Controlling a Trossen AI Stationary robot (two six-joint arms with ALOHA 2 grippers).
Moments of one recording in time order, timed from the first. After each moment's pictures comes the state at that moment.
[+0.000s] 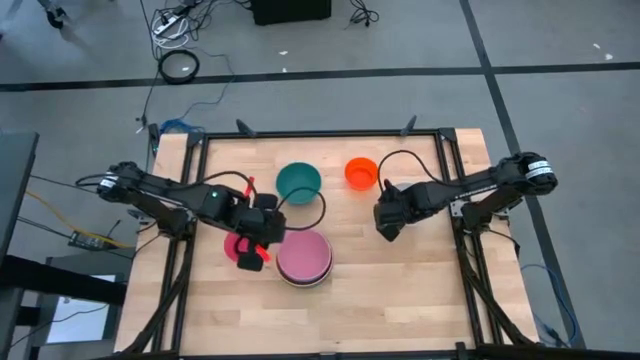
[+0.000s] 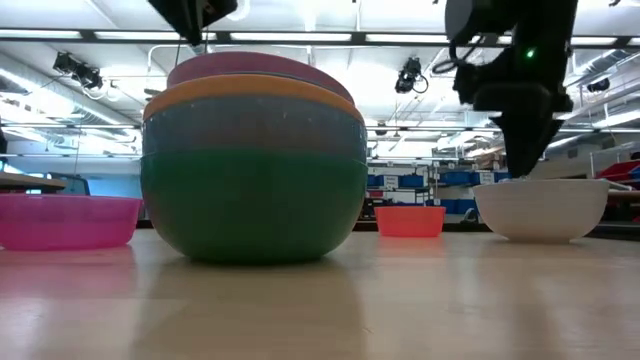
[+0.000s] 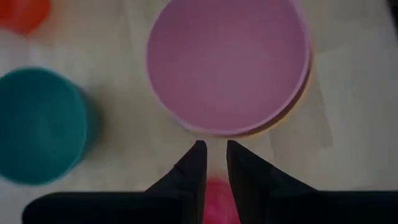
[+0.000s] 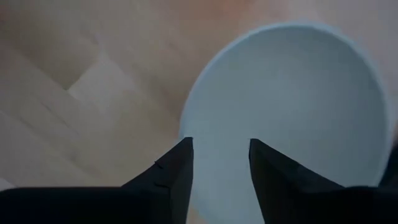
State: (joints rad) left arm -0.28 1.44 1.41 -1.13 -0.12 -0.06; right arm 0.13 1.42 0.97 -1.08 0.31 0.92
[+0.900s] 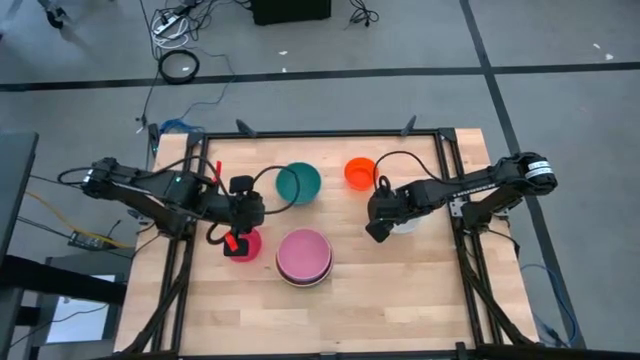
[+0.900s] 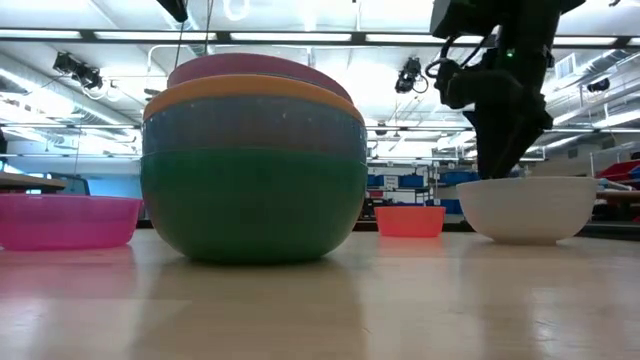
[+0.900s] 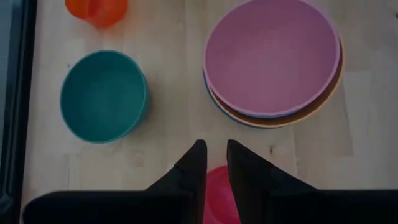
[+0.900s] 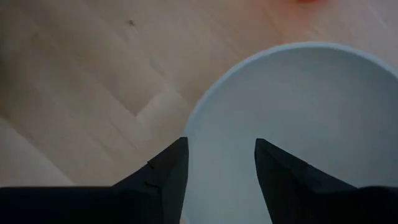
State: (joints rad) left arm -0.28 1.27 1.40 -1.21 -0.26 -0.16; right arm 0.10 1.42 0.95 -0.88 0.23 0.88
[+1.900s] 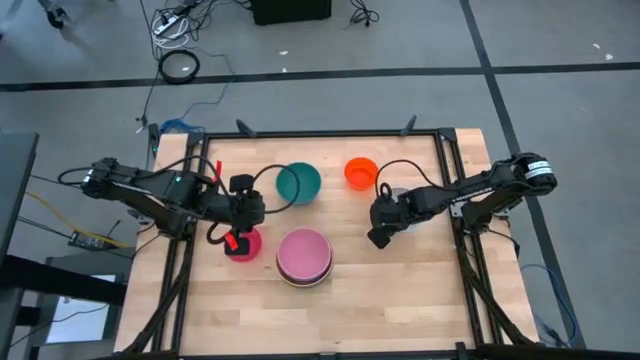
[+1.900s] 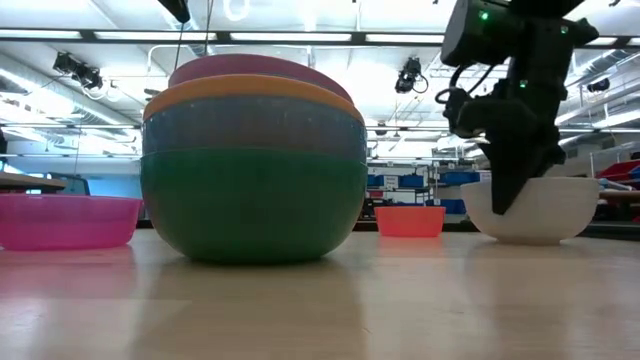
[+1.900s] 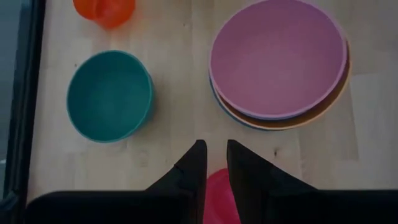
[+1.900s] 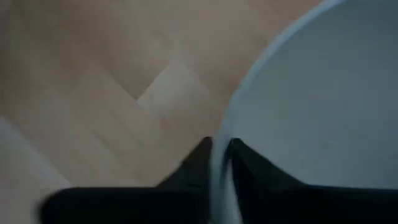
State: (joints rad) left arm -0.28 1.27 1.40 -1.20 -0.28 -0.17; right arm 0.10 1.42 0.79 -0.67 0.15 0.89
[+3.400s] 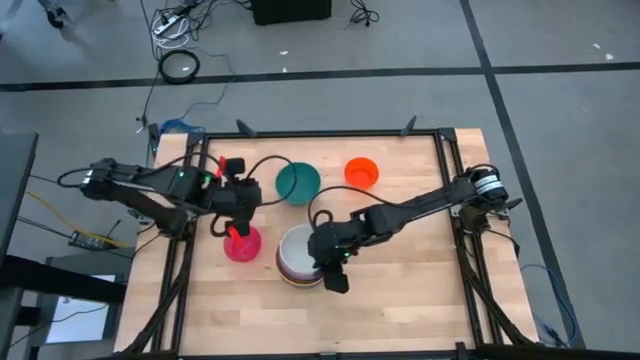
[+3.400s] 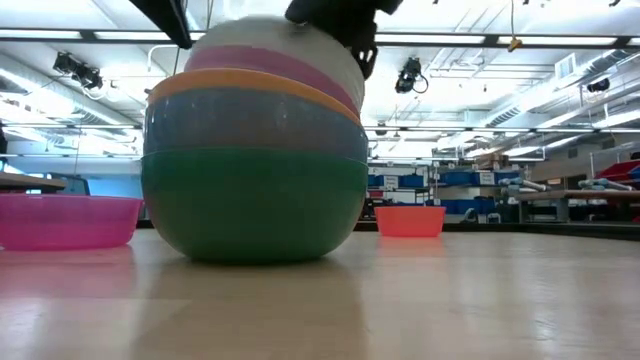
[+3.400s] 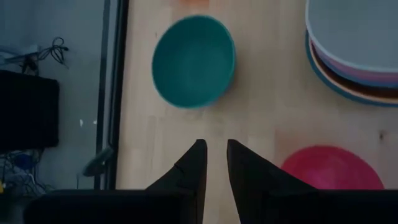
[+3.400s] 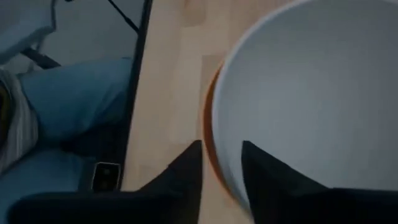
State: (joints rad) left arm -0.21 1.27 1.40 -1.33 -0.53 -0.12; right arm 0.26 1.85 1.51 -0.47 -0.19 0.38
